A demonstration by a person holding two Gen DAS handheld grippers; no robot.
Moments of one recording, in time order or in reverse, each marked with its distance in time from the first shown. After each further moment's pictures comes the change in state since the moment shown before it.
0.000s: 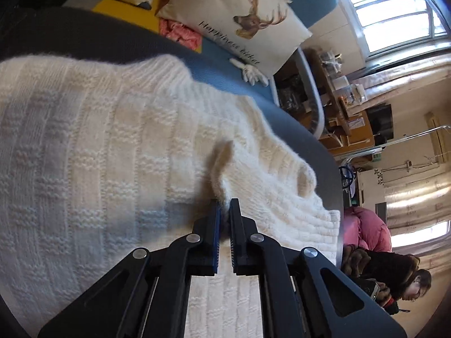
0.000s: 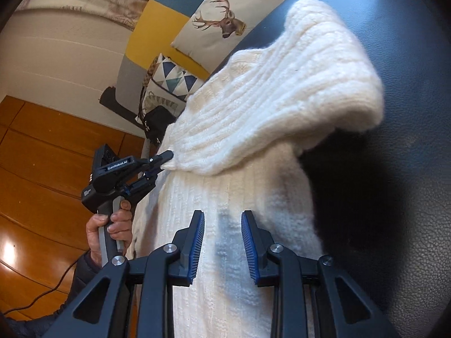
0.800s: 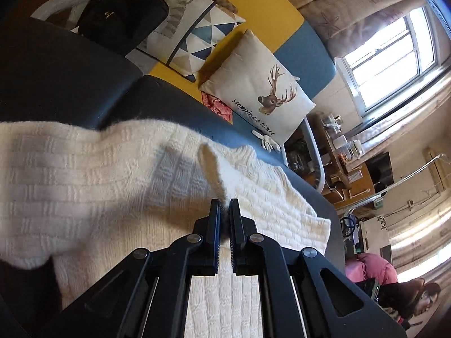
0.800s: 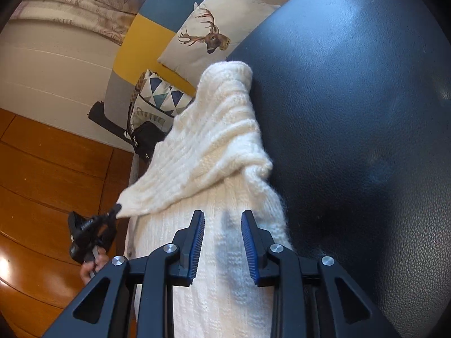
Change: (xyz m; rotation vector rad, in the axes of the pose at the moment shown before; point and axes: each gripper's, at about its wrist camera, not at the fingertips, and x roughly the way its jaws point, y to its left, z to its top) left arm -0.150 0.086 -0.050 -0.043 -0.326 0.026; right arm -0.025 -0.004 0.006 0.056 -0.069 -0.052
